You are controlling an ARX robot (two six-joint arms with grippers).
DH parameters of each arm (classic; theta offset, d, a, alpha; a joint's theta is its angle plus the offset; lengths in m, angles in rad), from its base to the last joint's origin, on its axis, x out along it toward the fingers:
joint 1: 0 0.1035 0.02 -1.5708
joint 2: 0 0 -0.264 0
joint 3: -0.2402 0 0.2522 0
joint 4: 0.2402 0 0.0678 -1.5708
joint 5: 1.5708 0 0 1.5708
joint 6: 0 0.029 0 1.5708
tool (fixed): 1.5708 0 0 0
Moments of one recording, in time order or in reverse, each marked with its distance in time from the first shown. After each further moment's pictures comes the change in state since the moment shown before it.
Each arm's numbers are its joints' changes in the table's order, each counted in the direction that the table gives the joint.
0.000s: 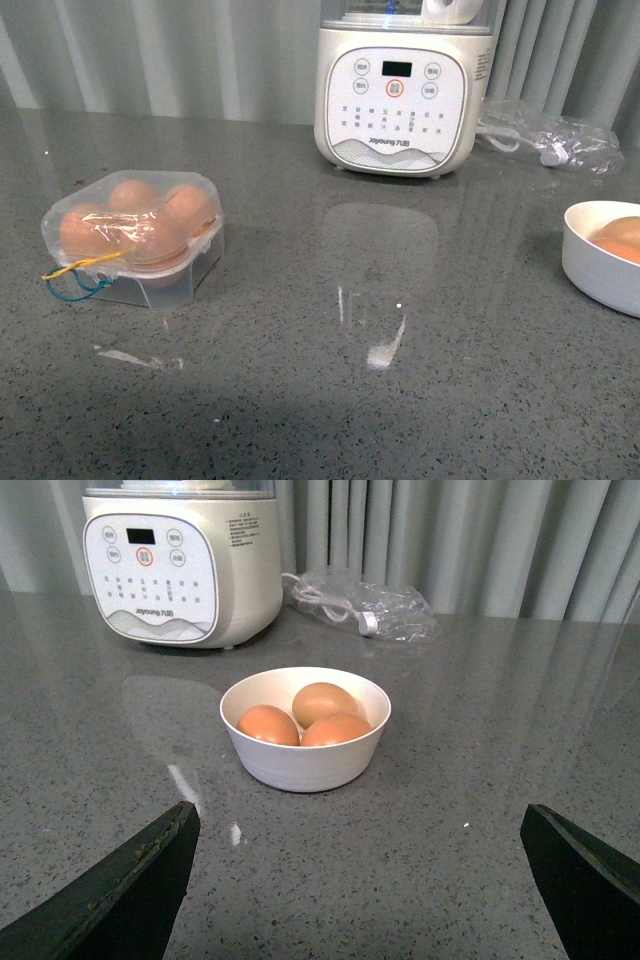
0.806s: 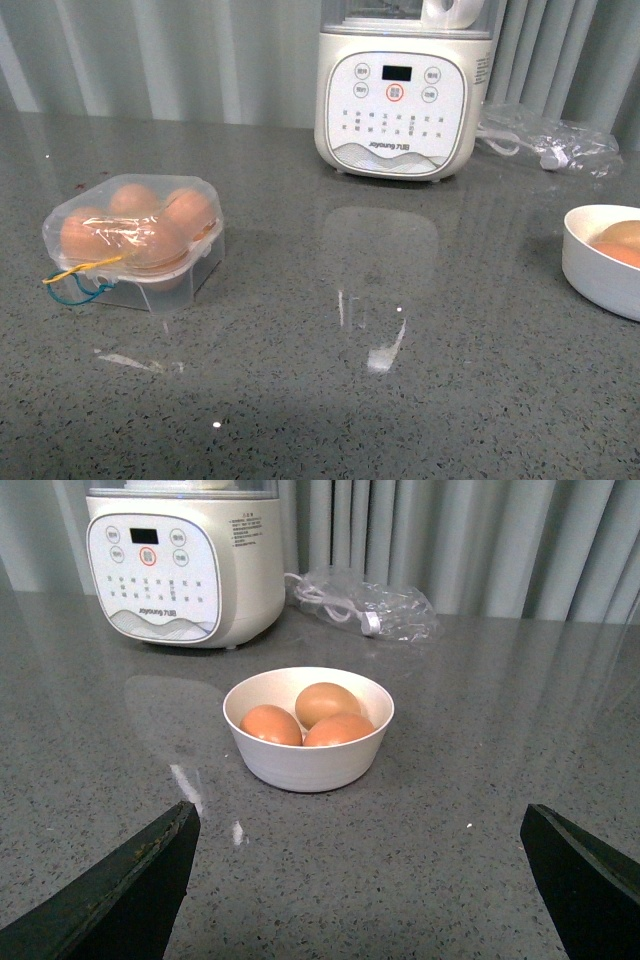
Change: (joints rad) left arm -0.255 -0.284 0.220 0.061 -0.247 -0.013; right arm 0.000 0.000 0.000 0.000 0.000 0.000
